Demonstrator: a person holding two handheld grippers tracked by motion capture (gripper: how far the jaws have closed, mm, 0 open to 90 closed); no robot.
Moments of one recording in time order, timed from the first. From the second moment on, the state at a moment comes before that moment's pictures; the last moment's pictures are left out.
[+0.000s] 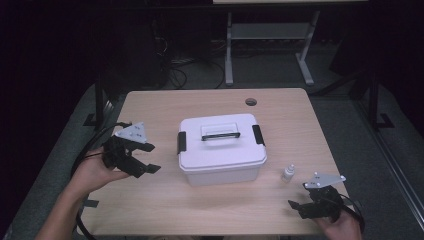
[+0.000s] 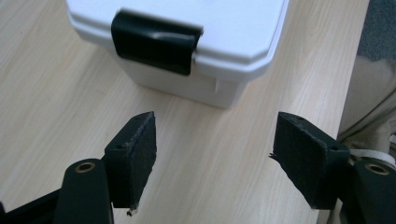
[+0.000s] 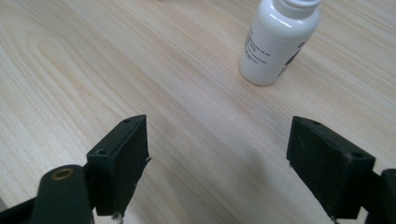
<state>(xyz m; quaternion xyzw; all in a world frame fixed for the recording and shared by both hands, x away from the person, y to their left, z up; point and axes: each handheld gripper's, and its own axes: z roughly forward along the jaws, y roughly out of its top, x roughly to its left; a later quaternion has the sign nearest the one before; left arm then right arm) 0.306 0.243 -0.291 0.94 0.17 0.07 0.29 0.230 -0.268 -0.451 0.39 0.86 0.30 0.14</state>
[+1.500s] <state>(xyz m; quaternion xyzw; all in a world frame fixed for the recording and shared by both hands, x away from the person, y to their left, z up) 0.368 0.124 -0.268 0.97 0.10 0.05 0.23 0.228 -0.270 -0.449 0.39 0.86 0.30 0.14</state>
